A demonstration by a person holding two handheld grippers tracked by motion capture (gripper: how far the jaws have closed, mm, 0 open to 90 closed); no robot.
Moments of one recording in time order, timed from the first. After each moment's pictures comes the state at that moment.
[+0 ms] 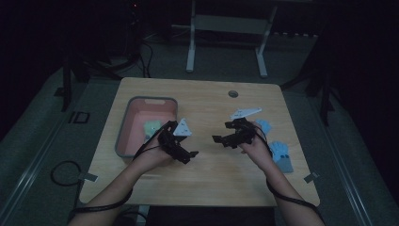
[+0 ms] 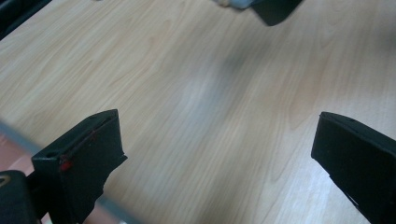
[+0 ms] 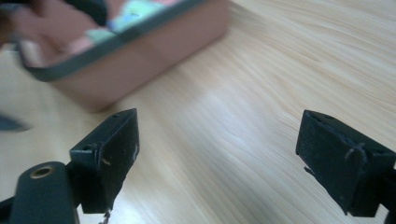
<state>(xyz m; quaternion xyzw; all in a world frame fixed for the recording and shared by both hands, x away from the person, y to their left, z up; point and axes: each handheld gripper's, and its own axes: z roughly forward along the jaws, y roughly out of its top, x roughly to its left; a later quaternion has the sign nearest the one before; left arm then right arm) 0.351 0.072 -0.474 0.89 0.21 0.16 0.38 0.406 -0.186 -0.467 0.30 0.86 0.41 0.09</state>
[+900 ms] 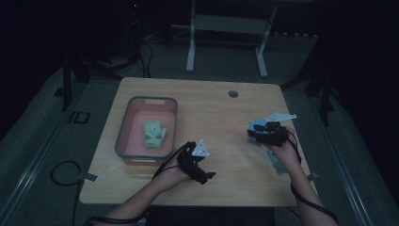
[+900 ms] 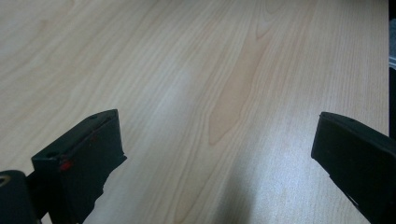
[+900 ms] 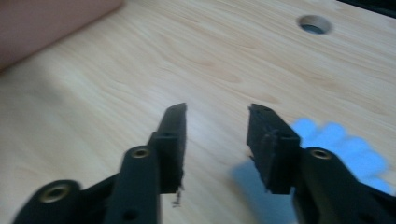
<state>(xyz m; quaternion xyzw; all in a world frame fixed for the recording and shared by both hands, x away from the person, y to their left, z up) 0.323 0.020 -0.528 0.89 0.20 0.09 0.40 0.411 -0.293 -0.481 0.37 0.83 0.39 0.18</state>
